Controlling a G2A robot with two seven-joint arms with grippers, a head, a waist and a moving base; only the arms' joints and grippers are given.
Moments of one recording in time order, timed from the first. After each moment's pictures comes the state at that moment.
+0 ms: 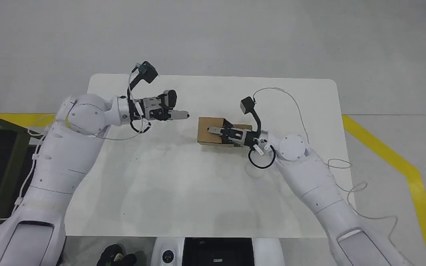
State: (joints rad) left arm 0.74 -0.97 -1.12 -1.31 0.11 -0.74 -0.93; right arm -0.82 -1.33 0.94 -1.05 0.29 -0.45 0.87
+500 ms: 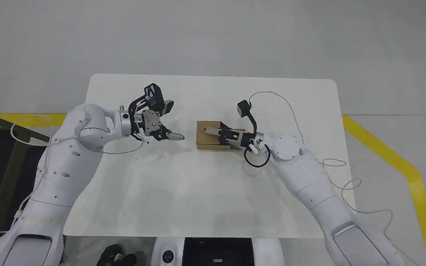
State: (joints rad) left arm 0.85 -0.95 -1.15 -1.37 0.79 -1.01 -0.52; right arm -0.78 -1.36 0.89 -0.92 0.31 -0.46 0.87
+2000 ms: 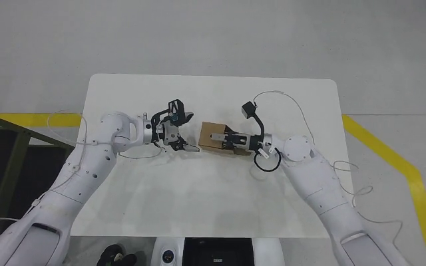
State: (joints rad) left arm 0.75 -0.97 -0.88 -1.26 1.03 -1.01 -0.16; right arm -0.83 -1.31 0.98 -1.06 0.25 -0.44 0.99
